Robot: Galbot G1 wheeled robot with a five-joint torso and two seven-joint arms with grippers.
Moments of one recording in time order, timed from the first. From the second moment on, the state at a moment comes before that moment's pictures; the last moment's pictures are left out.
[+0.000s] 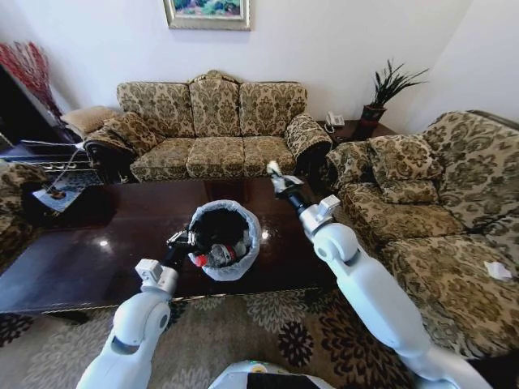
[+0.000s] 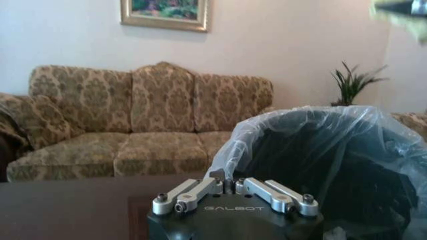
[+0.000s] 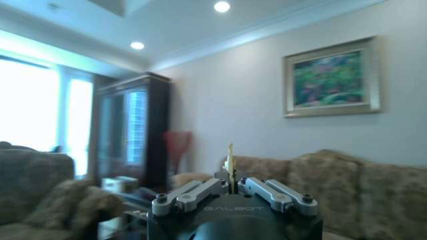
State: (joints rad) left arm 1.48 -1.24 -0.63 -2.28 -0.38 0.31 -0.03; right arm -0.65 1.06 -0.04 2.12 0.66 -0.28 0.00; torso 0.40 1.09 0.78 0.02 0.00
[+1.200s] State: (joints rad) left arm 1.49 -1.25 -0.65 -2.30 -0.38 0.32 -0.04; right arm -0.77 1.02 -0.04 2.16 0.55 -0.26 0.18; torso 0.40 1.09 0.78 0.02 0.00
